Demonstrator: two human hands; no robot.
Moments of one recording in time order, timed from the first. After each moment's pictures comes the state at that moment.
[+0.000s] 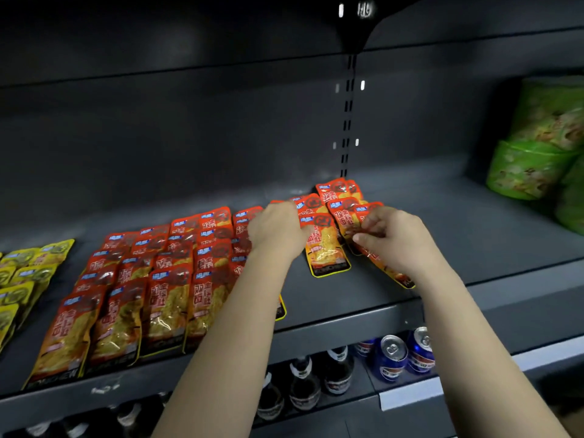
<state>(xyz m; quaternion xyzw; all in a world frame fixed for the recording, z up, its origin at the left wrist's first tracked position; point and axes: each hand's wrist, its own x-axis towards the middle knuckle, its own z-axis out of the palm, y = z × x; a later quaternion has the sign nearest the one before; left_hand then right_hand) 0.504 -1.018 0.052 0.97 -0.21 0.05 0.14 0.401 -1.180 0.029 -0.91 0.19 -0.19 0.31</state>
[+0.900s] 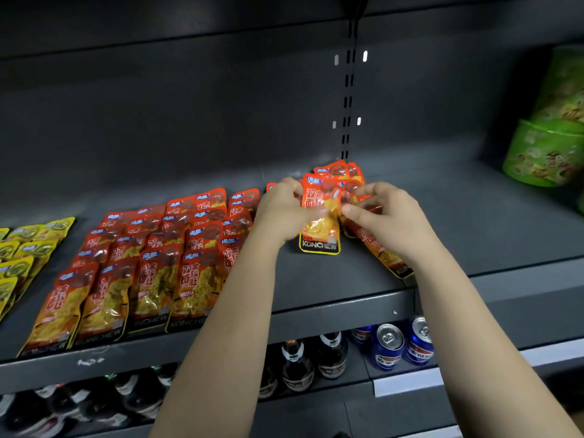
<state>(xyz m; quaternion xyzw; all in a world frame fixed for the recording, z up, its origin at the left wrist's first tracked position) 0.503 -1.035 0.040 0.86 -0.18 -0.07 0.47 0.409 -1.189 0.029 -0.84 0.14 -0.18 0.49</state>
